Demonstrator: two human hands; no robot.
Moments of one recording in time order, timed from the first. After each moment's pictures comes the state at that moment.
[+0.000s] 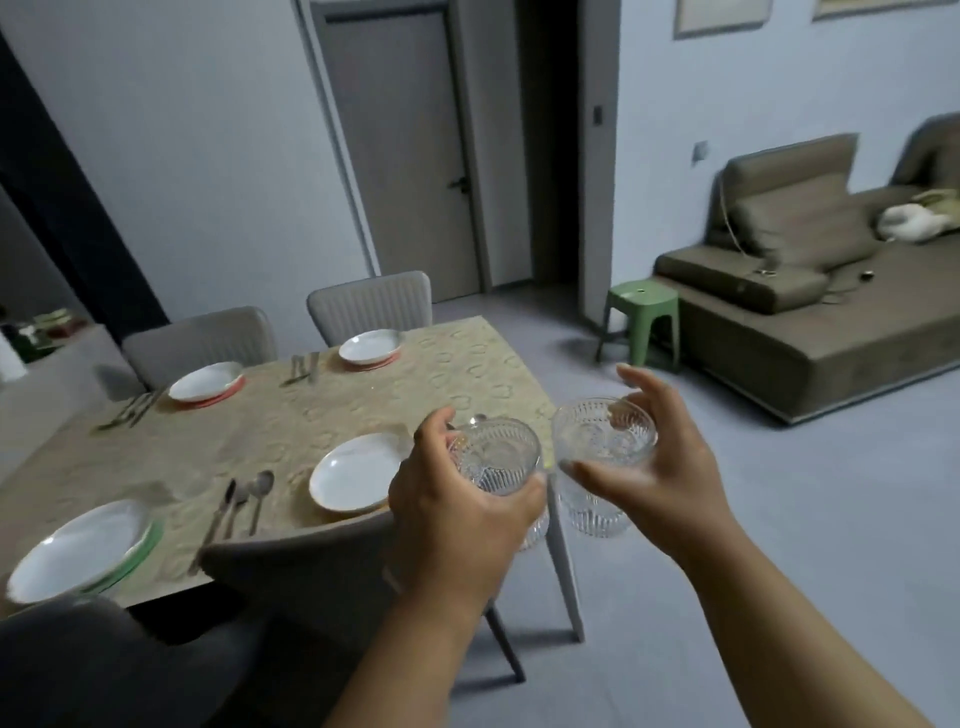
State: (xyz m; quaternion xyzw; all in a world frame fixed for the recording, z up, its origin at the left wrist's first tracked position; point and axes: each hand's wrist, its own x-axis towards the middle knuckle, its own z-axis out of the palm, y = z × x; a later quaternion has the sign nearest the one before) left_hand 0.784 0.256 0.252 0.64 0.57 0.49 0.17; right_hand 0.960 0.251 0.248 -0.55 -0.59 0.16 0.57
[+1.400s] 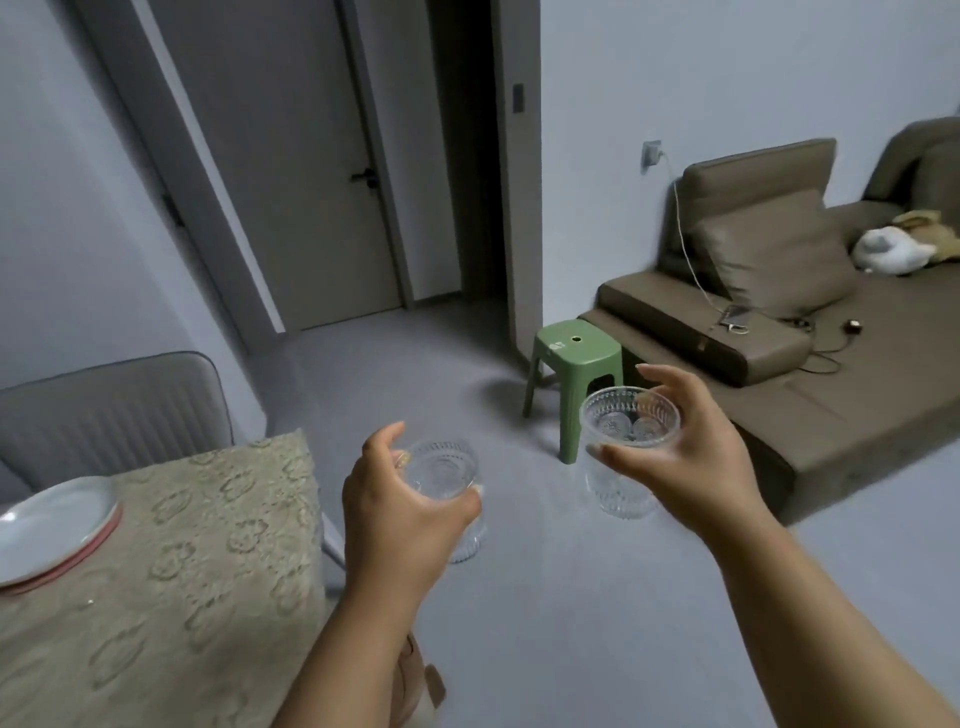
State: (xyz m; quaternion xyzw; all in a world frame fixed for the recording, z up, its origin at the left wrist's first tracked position) left_hand 1.180 0.851 0.216 0.63 0.60 0.45 0.23; right_hand 1.415 0.811 0.241 -0.65 -0.53 0.15 0.53
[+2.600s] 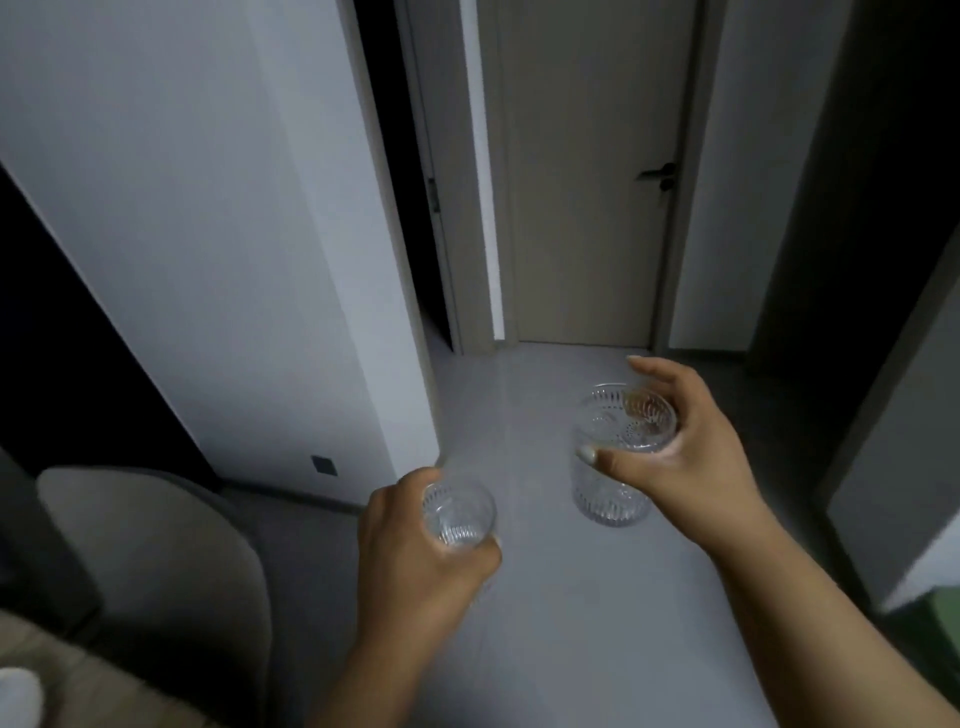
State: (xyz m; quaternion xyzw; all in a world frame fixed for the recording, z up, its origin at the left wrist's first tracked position) left_hand 1.077 1.496 0.192 0.45 0.76 0.47 0.04; right_hand 1.276 1.603 0.253 -0.40 -0.71 0.35 0.47
